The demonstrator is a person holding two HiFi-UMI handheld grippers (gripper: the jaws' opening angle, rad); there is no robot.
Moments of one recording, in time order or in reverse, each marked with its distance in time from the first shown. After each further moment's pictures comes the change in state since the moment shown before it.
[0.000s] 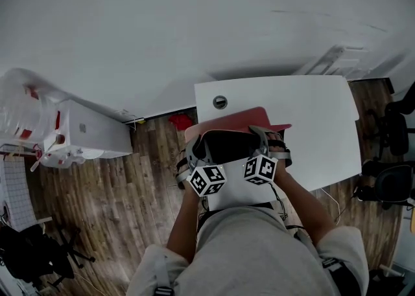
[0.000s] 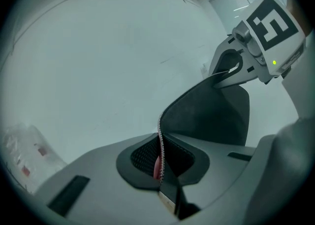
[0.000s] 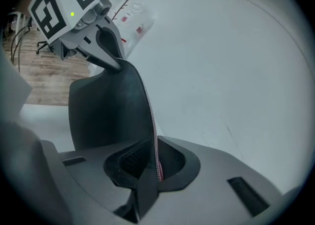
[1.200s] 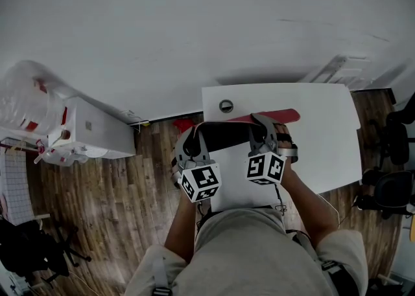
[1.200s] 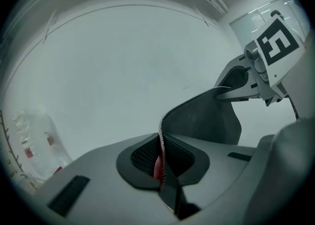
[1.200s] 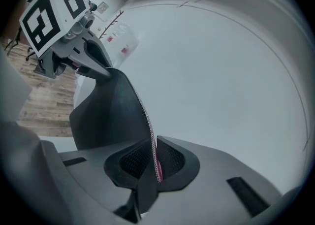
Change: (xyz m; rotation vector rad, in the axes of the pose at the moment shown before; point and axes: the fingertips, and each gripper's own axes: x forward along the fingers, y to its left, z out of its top) left arm -0.051 0.079 0.053 -0.212 -0.191 0.101; right arm -0.054 -0.083 0.088 0.061 -0.165 -0.147
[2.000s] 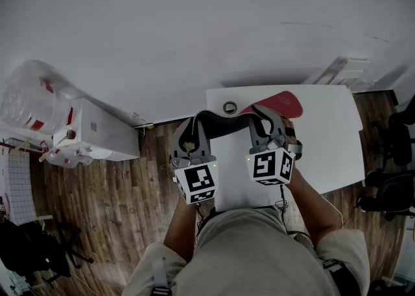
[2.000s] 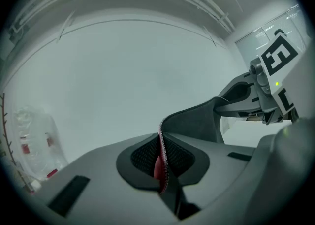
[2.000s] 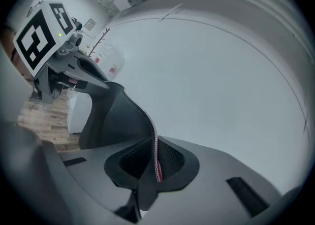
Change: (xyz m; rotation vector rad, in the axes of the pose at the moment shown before) left arm -0.030 0.042 0.076 -0.090 -0.175 0.012; right arm -0.031 -0.042 0.063 0.147 -0.129 -0.042
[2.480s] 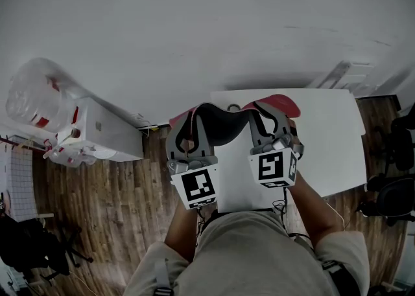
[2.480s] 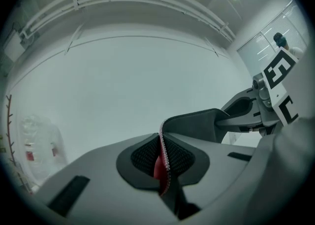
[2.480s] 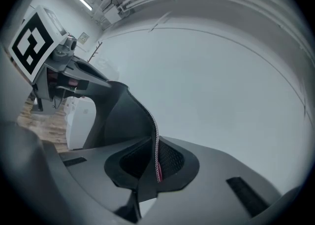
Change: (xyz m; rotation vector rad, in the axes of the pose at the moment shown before) left arm -0.023 0.023 0.067 0.013 -0.146 0.060; right arm -0.015 -0.017 0.040 0.108 -0.101 -0.009
